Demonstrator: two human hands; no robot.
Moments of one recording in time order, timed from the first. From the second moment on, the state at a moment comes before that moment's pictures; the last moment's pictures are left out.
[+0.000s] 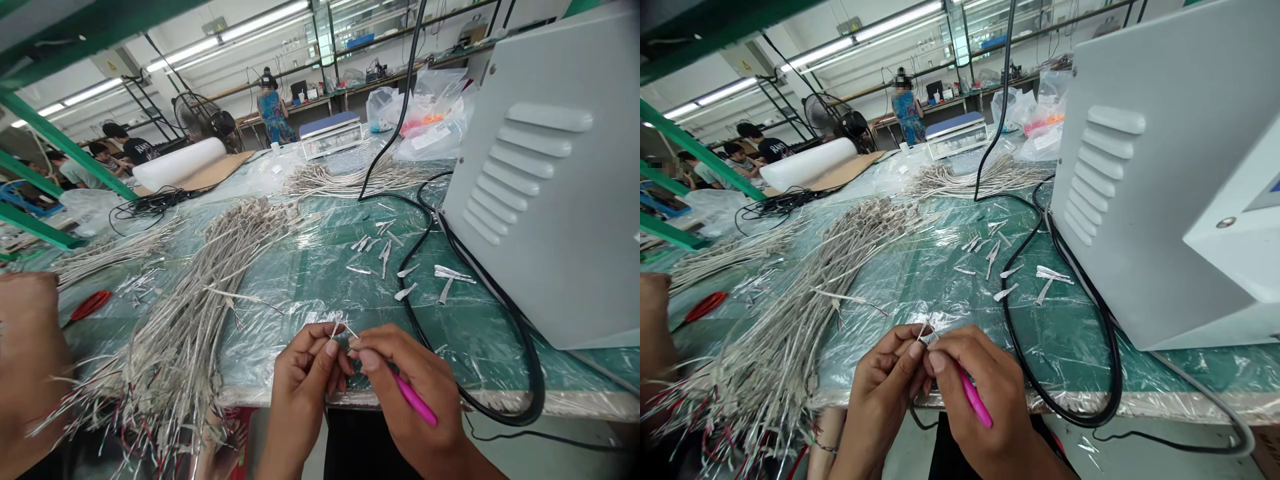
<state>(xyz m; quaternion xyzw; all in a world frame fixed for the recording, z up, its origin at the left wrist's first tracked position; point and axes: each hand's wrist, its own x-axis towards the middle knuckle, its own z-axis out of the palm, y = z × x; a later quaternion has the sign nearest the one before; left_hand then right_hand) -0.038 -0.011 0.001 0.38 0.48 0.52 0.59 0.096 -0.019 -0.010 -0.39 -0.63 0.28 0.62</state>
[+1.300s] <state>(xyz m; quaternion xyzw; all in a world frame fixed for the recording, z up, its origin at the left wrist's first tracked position) -0.026 -0.015 0.000 0.42 0.55 0.53 0.49 0.098 -0.021 -0.013 -0.38 -0.64 0.29 0.61</state>
